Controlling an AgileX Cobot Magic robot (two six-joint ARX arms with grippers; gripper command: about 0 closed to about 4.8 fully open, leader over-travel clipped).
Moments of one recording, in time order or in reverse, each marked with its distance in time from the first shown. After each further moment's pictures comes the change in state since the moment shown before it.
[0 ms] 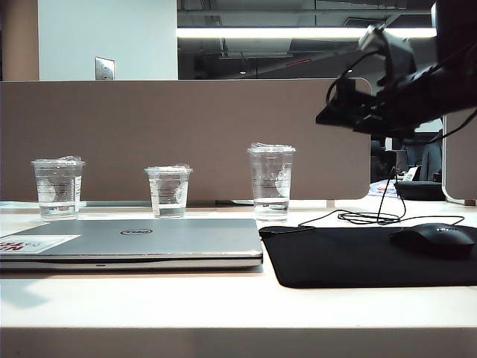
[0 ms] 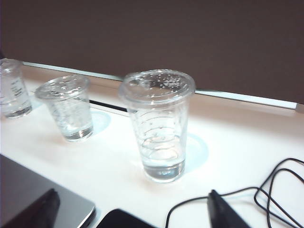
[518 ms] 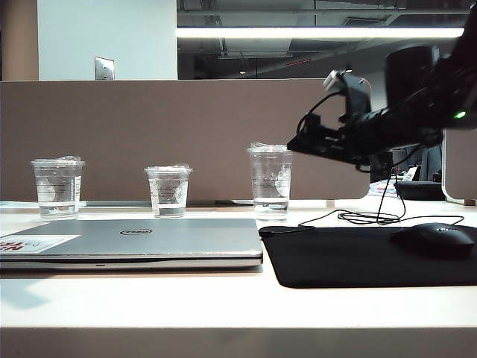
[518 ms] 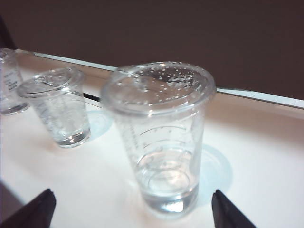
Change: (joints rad) left arm 0.000 0.000 0.000 0.004 0.010 0.000; right arm 0.000 0.343 0.357 -0.042 -0.106 0.001
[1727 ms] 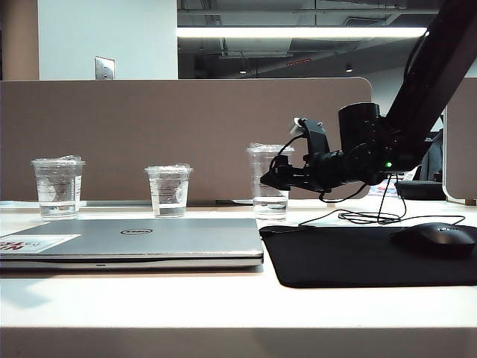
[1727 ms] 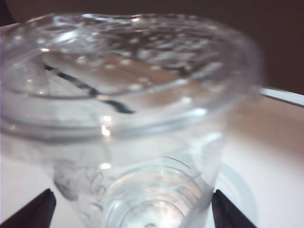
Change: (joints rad) left arm 0.000 0.000 0.000 0.000 0.010 -0.025; right arm 0.021 0.387 0.504 -0.162 -0.066 -0.078
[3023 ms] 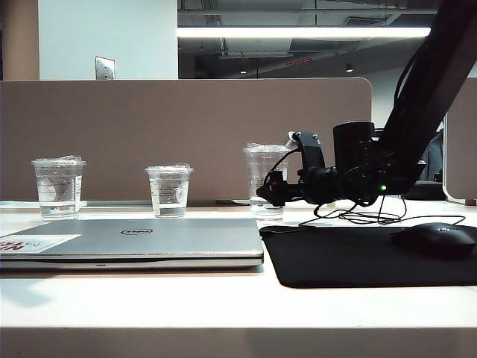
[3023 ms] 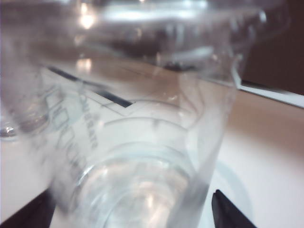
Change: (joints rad) left arm 0.000 0.011 0.000 -0.001 0.000 0.000; right arm 0.017 0.082 0.019 0.119 0.043 -0.027
